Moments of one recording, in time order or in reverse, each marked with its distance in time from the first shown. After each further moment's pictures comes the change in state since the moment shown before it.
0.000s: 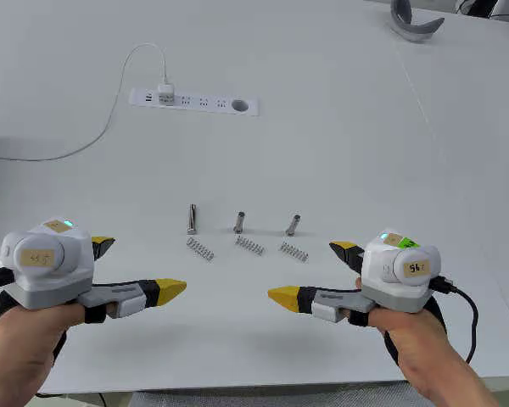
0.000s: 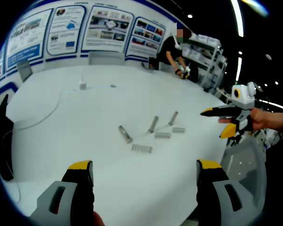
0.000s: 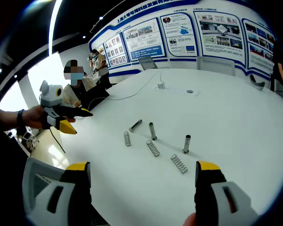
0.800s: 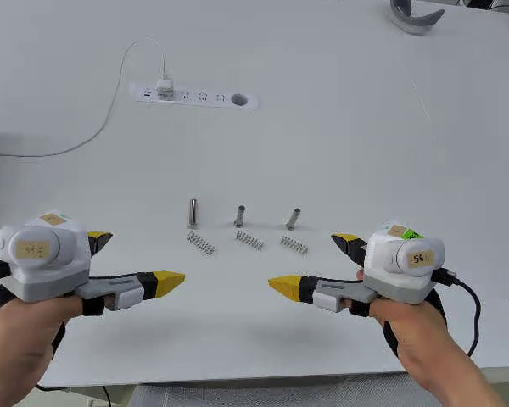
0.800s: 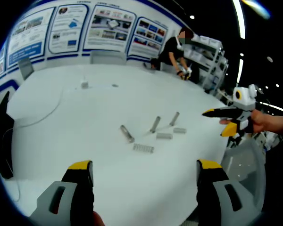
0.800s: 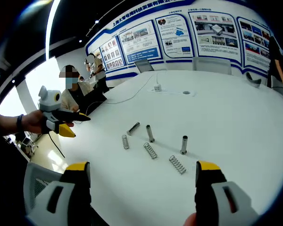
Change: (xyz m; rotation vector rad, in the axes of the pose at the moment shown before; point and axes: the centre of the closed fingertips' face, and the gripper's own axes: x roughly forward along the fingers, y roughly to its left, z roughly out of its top) left arm -0.001 0.005 0.000 -0.019 0.001 0.005; right arm -0.003 -0.004 0.003 0.037 -0.028 -0.019
